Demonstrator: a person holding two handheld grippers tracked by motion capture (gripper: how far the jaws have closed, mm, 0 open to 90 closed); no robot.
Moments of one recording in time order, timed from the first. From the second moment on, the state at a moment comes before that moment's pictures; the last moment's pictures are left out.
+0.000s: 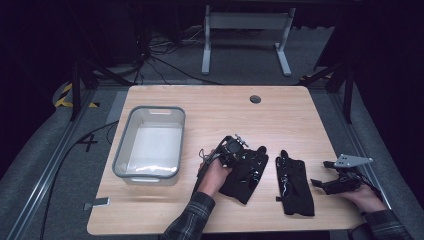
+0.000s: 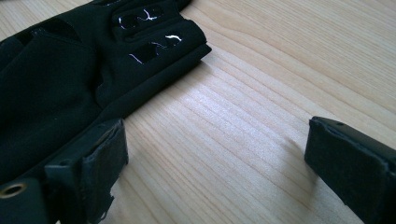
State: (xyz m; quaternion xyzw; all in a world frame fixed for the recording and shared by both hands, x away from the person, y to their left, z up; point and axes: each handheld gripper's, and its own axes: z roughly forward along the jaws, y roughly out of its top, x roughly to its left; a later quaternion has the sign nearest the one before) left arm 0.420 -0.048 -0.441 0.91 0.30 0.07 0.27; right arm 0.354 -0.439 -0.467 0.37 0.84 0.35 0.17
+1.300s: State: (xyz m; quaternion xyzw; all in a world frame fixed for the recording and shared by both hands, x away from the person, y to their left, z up) left arm 0.356 -0.043 -0.448 0.91 0.28 0.03 0.30; right arm 0.353 -0.378 -0.453 0.24 0.89 0.37 0.06
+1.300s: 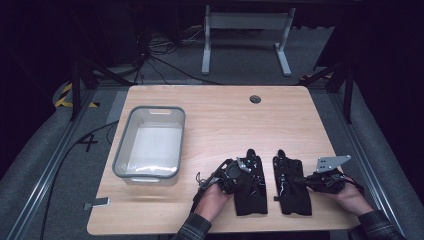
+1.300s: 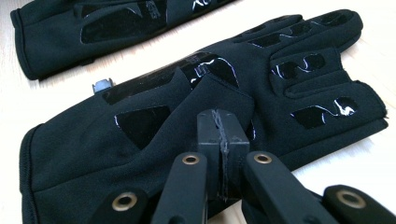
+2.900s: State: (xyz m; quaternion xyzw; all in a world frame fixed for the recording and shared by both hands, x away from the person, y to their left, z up) left arm 0.346 -0.039 -0.454 0.88 0.33 0.06 0.32; right arm 0.350 -0.372 -0.454 0.23 0.90 0.37 0.06
